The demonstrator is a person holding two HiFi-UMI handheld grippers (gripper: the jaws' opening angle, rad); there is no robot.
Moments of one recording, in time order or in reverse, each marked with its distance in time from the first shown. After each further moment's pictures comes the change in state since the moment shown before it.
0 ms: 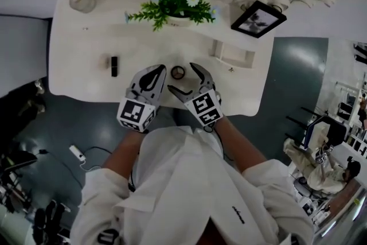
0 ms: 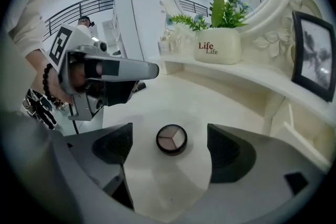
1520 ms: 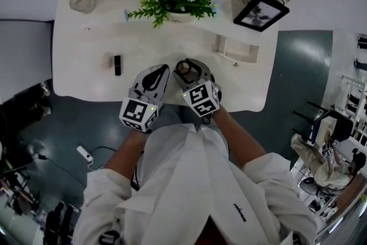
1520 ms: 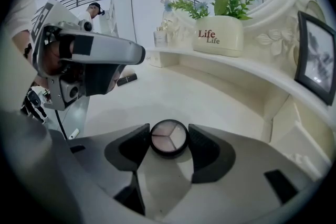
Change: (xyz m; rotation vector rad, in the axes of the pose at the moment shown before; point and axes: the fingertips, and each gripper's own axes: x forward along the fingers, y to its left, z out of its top) left arm -0.005 -0.004 -0.007 -0.021 0.030 -0.023; right arm 0.027 -0.013 -0.011 -0.046 0.043 -0.090
